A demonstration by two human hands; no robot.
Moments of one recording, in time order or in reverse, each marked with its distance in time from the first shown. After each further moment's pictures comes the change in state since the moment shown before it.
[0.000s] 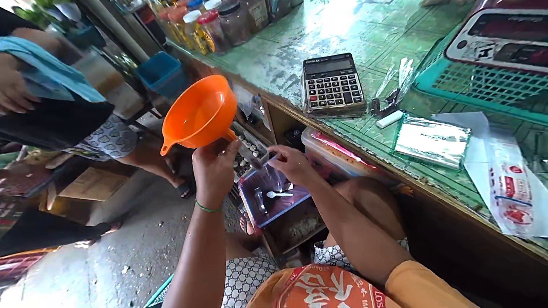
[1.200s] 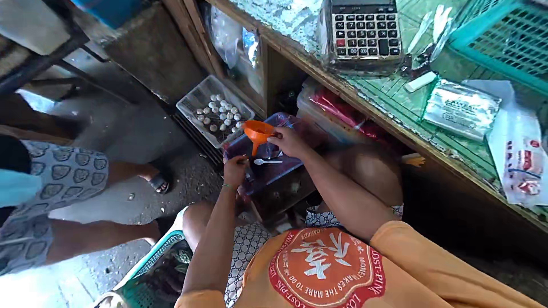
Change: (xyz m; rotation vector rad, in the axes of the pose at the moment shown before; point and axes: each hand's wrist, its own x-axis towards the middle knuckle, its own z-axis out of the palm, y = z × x) left_hand -0.138 -0.270 0.032 0.209 -0.482 -0.783; right_hand 0.032 0.126 0.054 -0.218 -0.058 0.282
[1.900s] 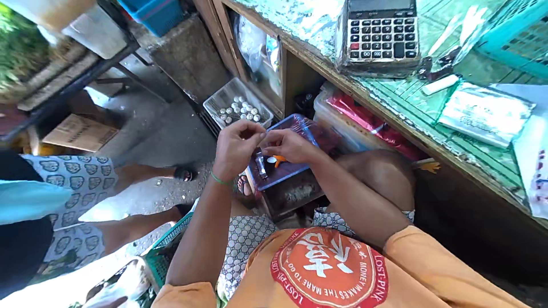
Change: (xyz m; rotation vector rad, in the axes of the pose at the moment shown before) left_hand -0.113 0.184 -0.090 -0.143 0.184 0.619; right_hand -0.054 -0.093 -0.017 0.246 -0.327 -0.454
